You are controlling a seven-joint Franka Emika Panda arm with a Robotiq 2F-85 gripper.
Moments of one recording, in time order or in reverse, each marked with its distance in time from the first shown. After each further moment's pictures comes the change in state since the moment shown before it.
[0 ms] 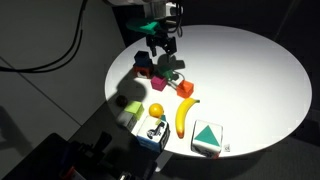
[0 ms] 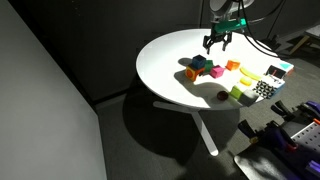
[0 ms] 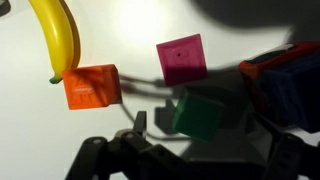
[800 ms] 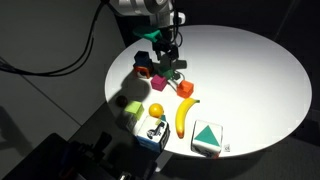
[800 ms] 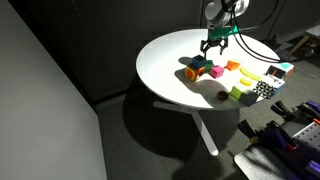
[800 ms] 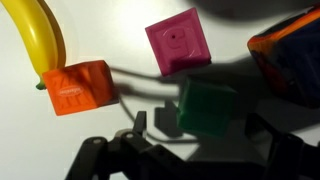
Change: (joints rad) arm 0.011 0.121 -0.019 0.108 0.002 0.007 0.119
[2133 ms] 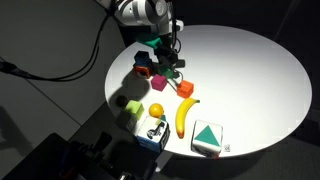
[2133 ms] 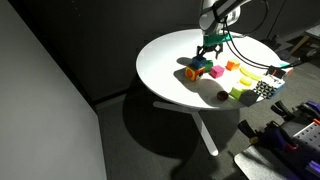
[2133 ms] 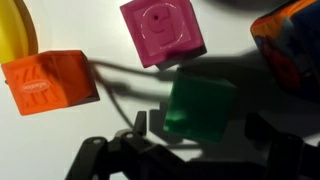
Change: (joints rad) arm 0.042 0.109 -0.028 0.088 0.000 0.027 0.030
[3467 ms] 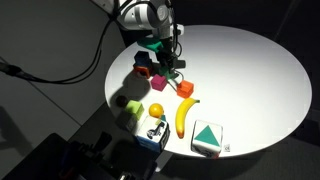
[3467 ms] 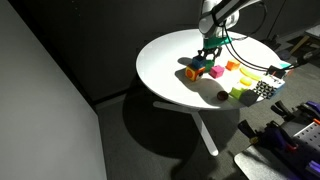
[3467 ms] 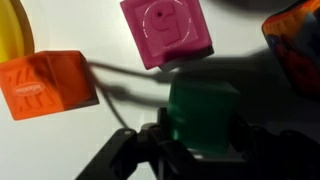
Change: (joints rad) arm 0.003 0.034 -0.008 0.020 0.000 0.000 -0.001
